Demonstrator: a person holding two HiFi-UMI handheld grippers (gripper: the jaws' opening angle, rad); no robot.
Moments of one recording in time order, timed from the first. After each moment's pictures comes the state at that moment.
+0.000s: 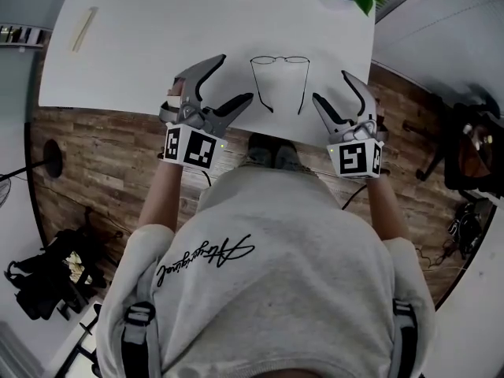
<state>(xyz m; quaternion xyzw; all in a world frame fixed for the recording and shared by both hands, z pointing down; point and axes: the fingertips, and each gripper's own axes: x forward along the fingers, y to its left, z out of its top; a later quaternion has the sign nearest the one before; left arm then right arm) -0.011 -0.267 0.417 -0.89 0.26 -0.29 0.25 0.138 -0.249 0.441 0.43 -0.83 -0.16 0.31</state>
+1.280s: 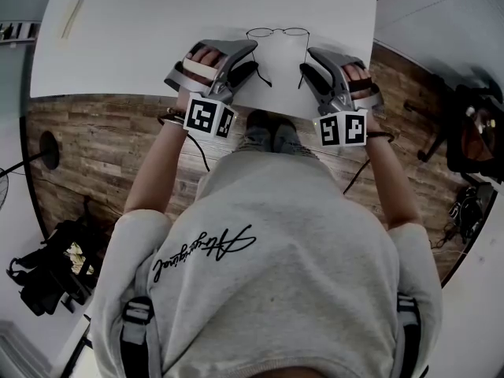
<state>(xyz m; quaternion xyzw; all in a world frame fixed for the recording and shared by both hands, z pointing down) 0.021 -0.257 0.493 -0.79 0.13 -0.39 0.45 0.097 -0.246 0.491 0.32 -0.79 -0.33 0.41</state>
